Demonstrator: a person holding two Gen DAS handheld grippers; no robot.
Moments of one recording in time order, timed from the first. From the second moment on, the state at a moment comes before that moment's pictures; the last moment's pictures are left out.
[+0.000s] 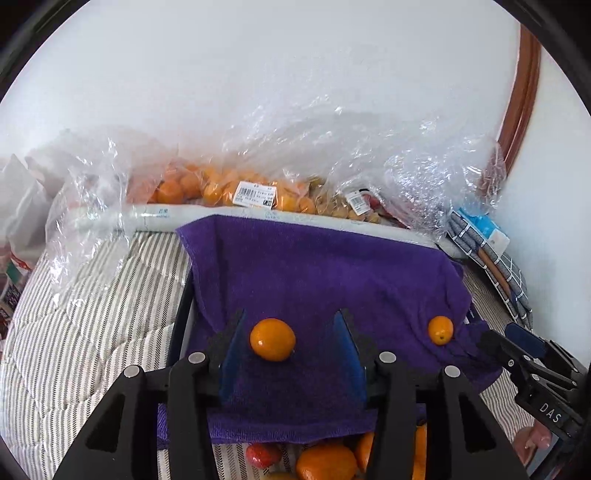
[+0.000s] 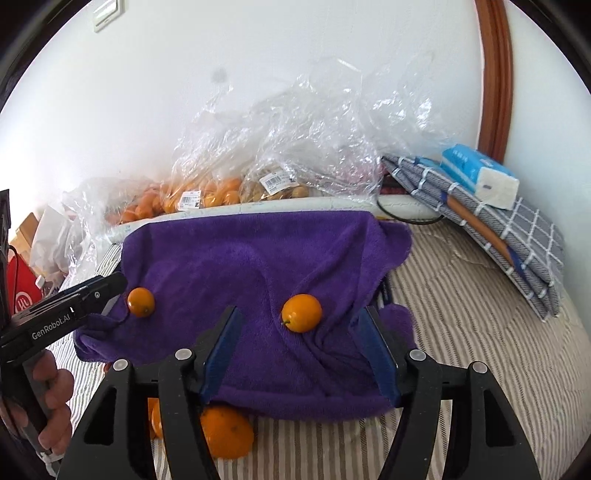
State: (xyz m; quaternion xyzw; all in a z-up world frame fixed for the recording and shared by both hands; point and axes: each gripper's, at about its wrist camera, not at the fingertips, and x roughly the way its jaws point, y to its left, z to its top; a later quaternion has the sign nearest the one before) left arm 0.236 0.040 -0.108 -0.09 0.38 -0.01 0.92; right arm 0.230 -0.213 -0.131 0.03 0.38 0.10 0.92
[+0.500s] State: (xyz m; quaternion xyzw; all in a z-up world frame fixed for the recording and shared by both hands) left arm 0.165 0.076 -0.112 -0.10 0.40 0.00 0.91; right arm 0.169 -0.203 -0.123 0.03 0.40 0.12 0.91
